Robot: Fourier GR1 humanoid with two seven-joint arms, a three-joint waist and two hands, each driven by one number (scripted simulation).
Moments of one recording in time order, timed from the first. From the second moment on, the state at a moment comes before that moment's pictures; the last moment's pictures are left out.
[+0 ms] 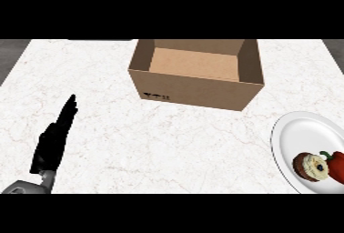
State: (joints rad) left arm -0.07 0.50 -0.31 -1.48 0.17 0.38 0.04; right arm -0.02 -1.11 -0.06 -1.27 0.21 0.46 -0.61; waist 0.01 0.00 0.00
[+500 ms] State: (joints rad) left arm -0.02 0.48 -0.27 -1.49 0.13 0.35 0.03; right arm 0.03 -1.05 0.01 -1.42 0.39 0.48 -0.44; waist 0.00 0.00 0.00
